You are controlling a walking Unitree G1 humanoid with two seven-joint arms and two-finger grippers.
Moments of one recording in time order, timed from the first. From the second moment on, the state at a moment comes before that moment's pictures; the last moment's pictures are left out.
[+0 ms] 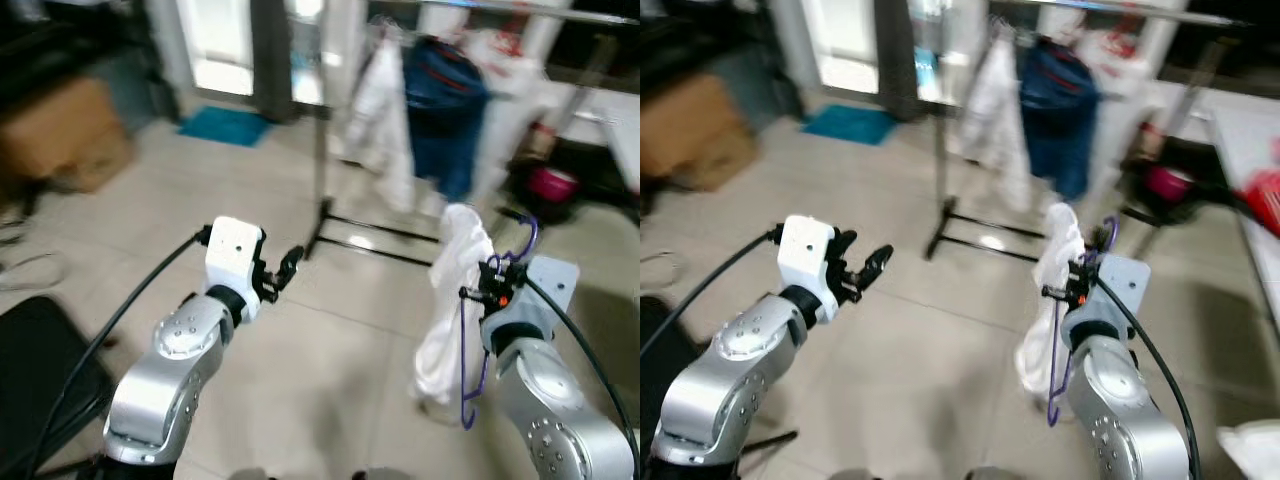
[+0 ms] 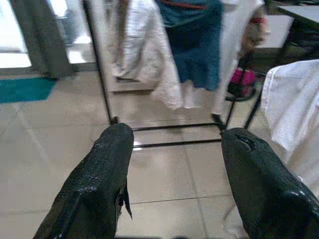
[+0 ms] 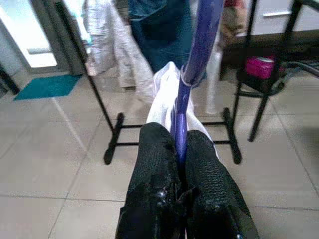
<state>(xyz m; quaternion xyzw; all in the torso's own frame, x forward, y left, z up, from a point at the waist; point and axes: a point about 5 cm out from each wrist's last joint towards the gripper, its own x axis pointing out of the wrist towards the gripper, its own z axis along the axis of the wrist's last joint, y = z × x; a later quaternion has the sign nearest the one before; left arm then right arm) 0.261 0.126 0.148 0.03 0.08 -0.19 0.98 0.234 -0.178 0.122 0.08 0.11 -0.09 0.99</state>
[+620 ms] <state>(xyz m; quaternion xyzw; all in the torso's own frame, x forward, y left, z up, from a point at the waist) 0.263 0.129 0.151 0.01 0.08 -0.20 0.98 0.232 -0.170 0.117 0.09 0.13 -0.07 0.98</state>
